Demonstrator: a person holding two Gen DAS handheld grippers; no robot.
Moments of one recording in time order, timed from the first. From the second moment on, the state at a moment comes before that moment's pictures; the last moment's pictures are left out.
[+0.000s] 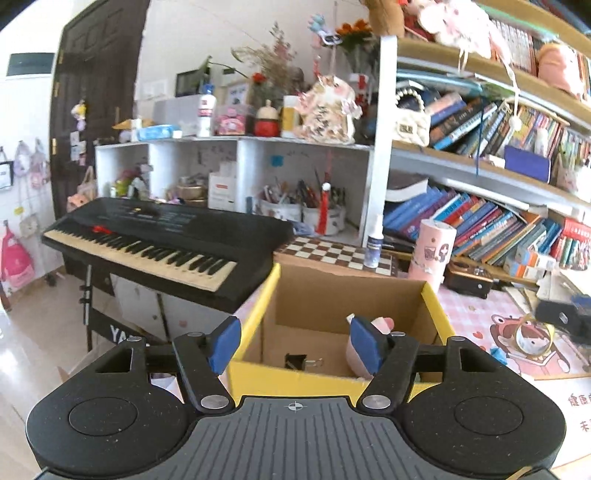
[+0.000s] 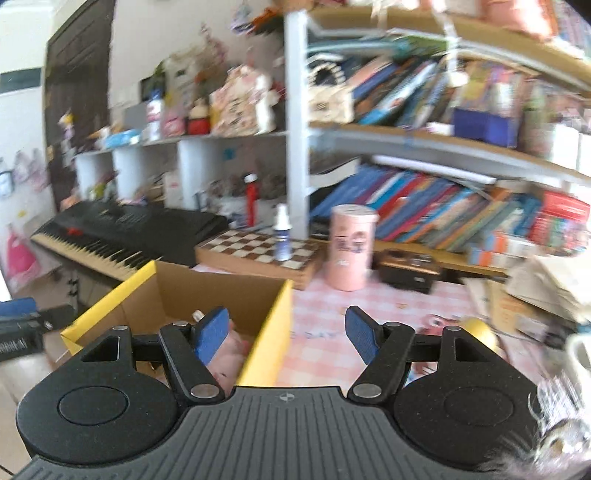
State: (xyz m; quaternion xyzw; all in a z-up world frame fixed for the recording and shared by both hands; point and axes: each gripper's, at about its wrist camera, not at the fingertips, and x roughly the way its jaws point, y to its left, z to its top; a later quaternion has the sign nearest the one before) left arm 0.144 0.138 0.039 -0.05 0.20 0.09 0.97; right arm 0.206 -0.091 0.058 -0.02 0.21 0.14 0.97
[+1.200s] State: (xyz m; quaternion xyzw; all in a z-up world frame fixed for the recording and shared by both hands) left arm -0.003 0.078 -0.015 -0.03 0.30 -0.02 0.95; right arm -0.015 -0.100 -0.018 -0.04 0.31 0.10 0.95
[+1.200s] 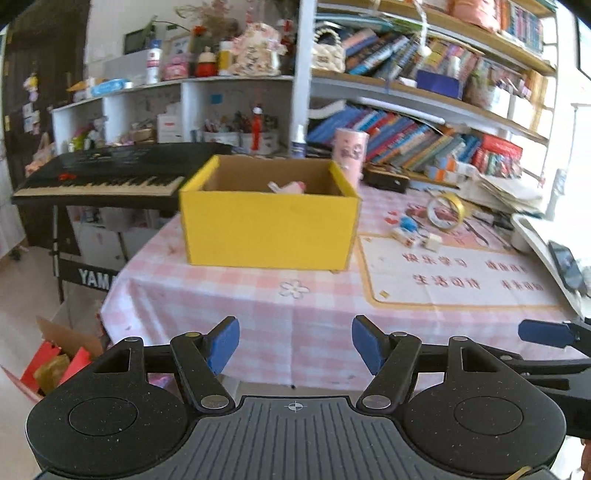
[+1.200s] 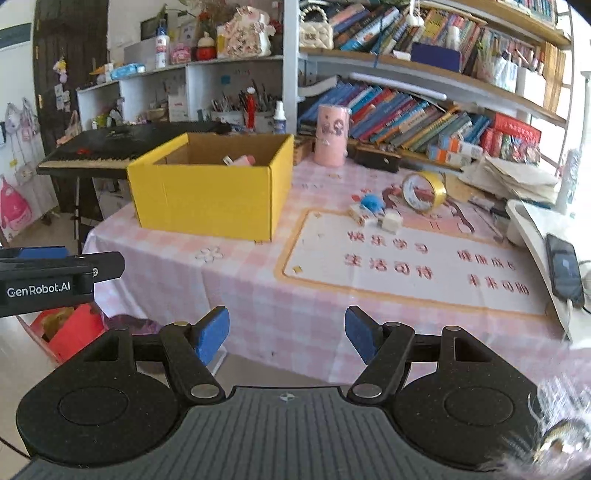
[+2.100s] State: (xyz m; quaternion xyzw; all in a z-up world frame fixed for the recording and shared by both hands) left arm 0.076 -0.031 -0.027 0.02 0.32 -0.13 0.94; right arm 0.037 -0.204 -0.032 0.01 0.34 0.00 0.94
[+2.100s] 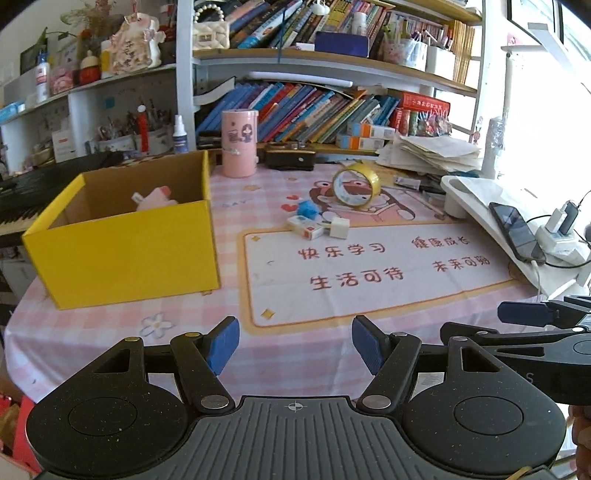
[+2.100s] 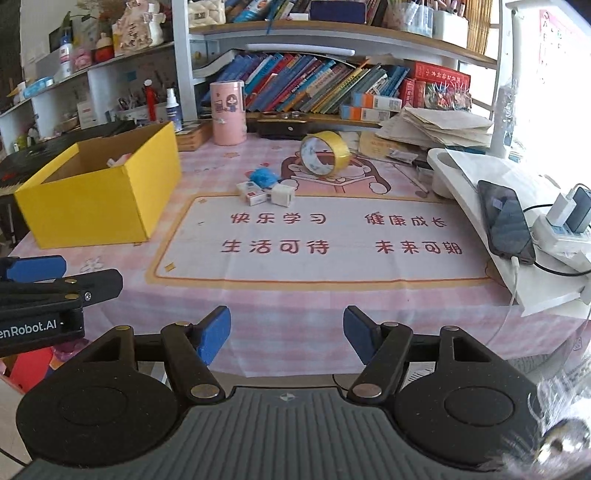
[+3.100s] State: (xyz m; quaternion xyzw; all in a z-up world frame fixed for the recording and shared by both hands) left arm 0.203 -0.117 -0.043 0.01 0.33 -0.06 0.94; right arm 0.183 -0.286 -0.039 -0.01 0.36 0.07 0.93
